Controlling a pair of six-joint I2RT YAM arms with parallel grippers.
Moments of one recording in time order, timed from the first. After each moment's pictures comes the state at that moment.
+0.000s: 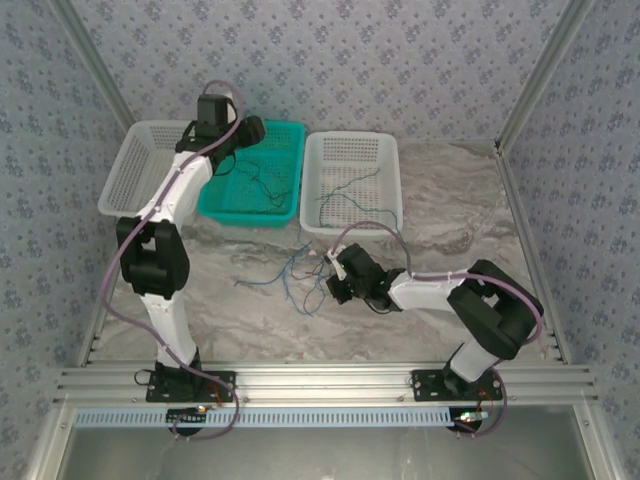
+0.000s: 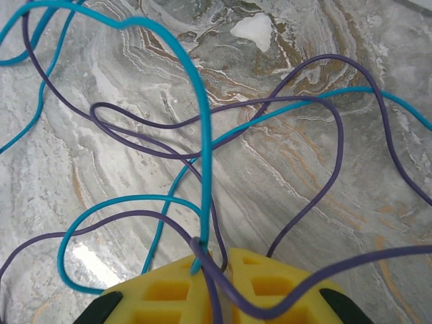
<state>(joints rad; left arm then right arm) -0.20 1.97 1.84 -0.42 0.08 -0.43 0.83 1.58 0.66 0.09 0.01 0.21</state>
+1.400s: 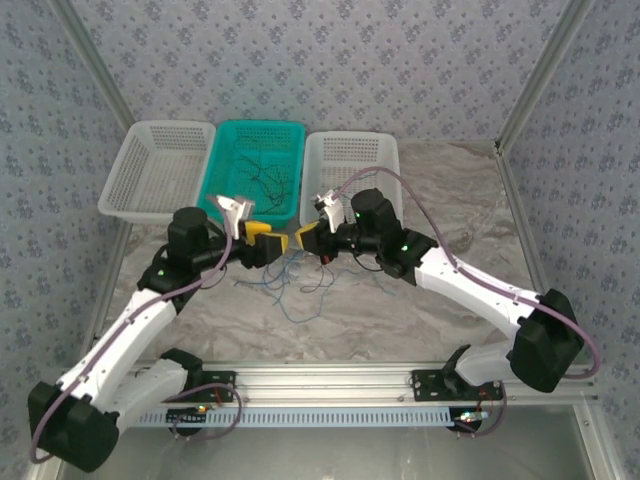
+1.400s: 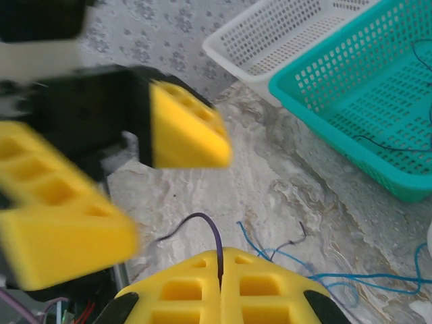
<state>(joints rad) -0.41 0.95 0.74 -0.13 0.62 -0.34 0.78 1.34 1.04 -0.06 -0.45 0.26</state>
